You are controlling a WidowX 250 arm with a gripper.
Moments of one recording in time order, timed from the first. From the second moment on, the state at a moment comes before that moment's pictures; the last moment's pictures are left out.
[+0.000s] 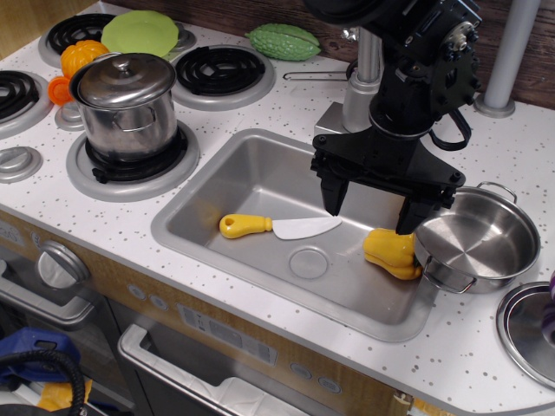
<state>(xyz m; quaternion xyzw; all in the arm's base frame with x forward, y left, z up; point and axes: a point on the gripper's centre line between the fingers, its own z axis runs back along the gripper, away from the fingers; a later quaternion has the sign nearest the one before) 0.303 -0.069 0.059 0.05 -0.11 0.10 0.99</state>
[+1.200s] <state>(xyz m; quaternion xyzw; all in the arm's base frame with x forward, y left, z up) 0.344 -0.093 0.034 0.00 -0.14 0.08 0.99</state>
